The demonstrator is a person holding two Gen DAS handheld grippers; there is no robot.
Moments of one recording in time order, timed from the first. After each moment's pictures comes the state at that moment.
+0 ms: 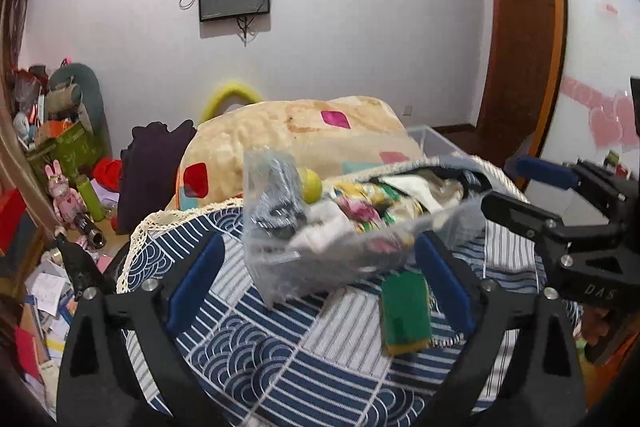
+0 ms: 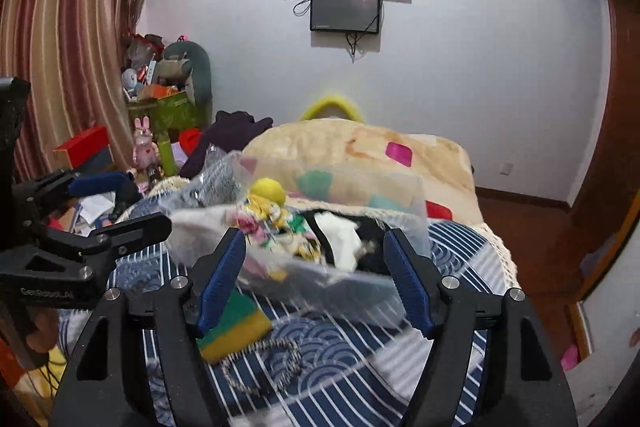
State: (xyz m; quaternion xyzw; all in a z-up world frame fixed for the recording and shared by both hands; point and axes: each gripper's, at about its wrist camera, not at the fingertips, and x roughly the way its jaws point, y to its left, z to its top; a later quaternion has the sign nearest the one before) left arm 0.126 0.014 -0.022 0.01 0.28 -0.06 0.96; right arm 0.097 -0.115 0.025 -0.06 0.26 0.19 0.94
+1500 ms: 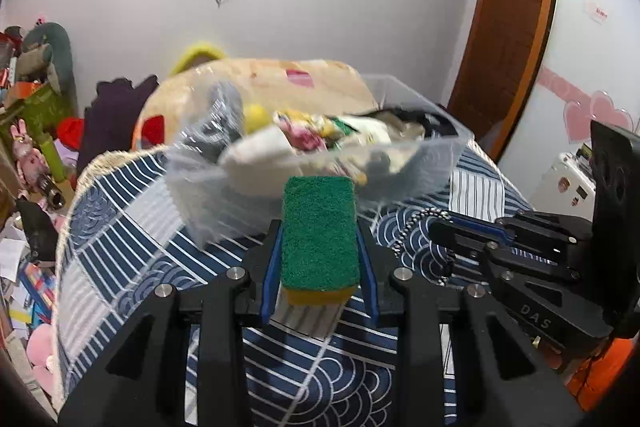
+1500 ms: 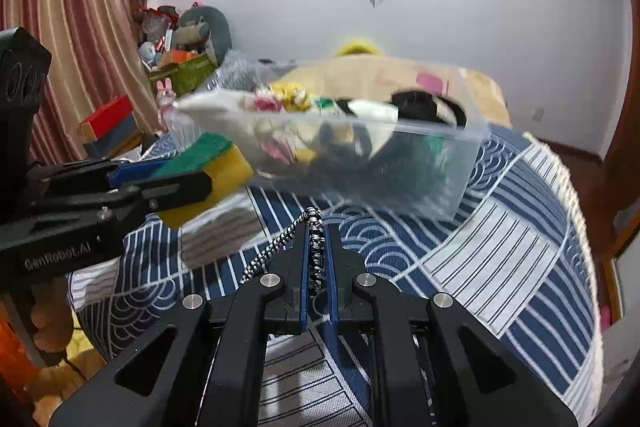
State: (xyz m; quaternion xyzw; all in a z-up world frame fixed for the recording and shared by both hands) left arm 0.114 -0.014 -0.073 -0.03 0.34 -0.12 0.93; right arm 0.081 -0.120 -0.036 -0.03 0.34 0.24 0.91
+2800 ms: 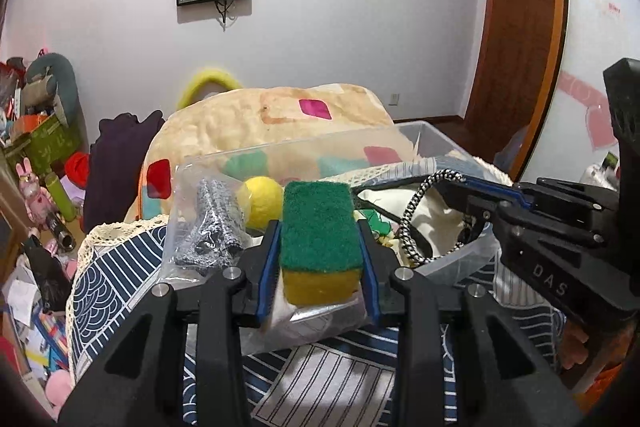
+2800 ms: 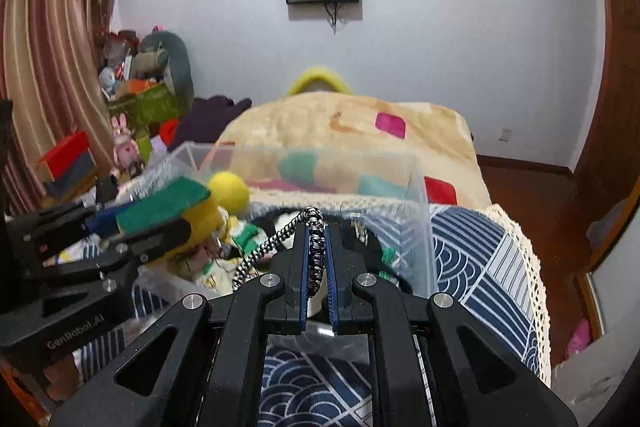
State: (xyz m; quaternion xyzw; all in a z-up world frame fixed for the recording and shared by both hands) left arm 0.197 -0.019 -0.052 0.00 0.30 -0.09 0.95; right arm 0.155 -0.116 -0.004 -0.03 0.31 0.17 0.93
